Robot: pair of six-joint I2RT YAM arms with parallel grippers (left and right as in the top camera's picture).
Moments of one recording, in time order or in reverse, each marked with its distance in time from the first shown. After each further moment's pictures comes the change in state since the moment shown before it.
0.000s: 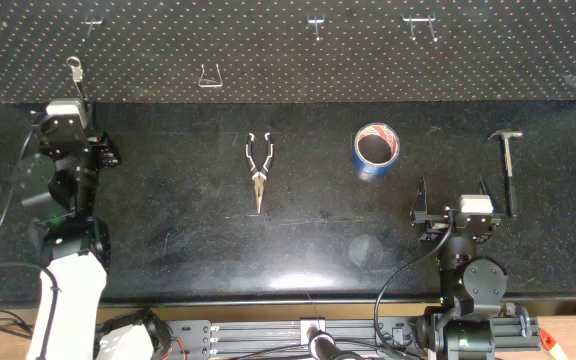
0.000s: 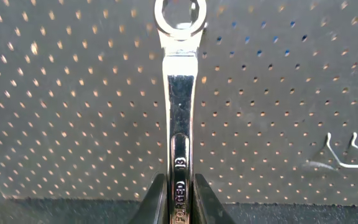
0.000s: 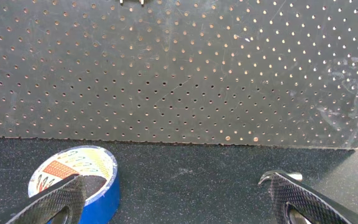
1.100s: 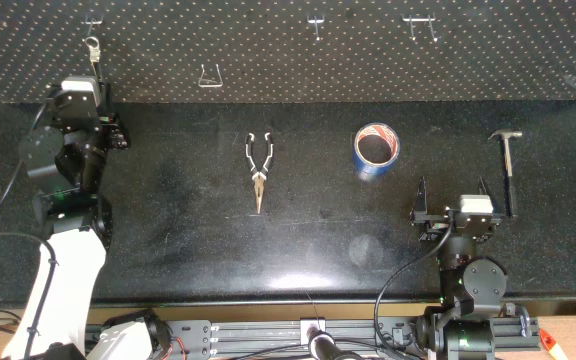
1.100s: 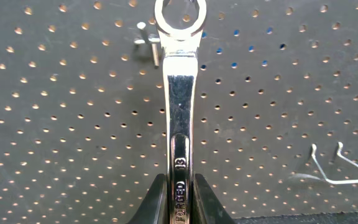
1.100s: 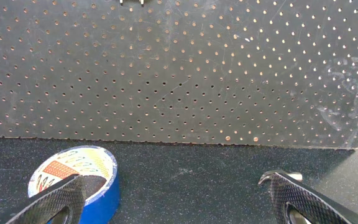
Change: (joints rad) left arm -0.076 0.117 0.112 -0.014 -0.012 0.029; right arm 0.000 0.000 0.000 0.000 0.000 0.000
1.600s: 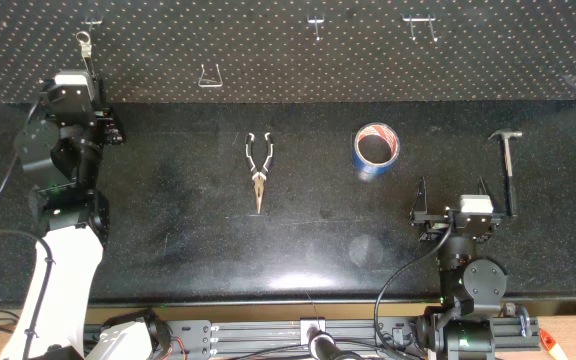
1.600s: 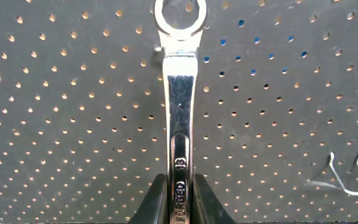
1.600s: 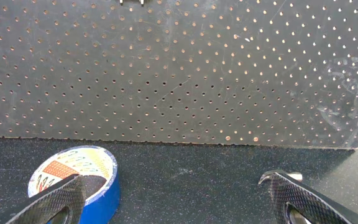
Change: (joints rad) left arm 0.000 0.000 0.042 -0.056 -0.046 0.000; right arm 0.000 0.000 0.000 0.000 0.000 0.000
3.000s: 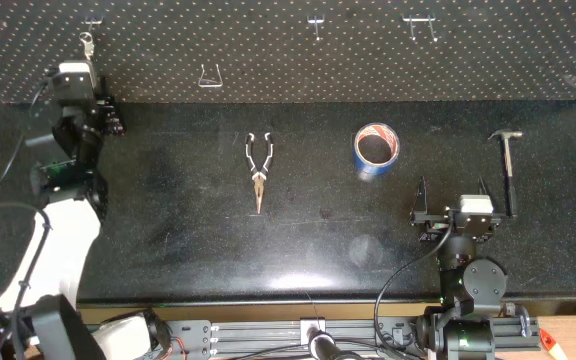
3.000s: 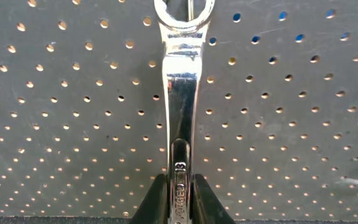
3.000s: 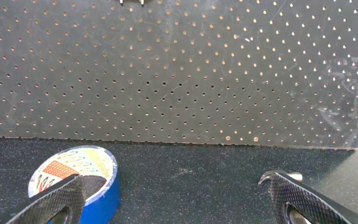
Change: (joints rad) left arm 0.011 0.172 0.077 0.000 -0.006 0.000; right arm 0.000 0.000 0.000 0.000 0.000 0.000
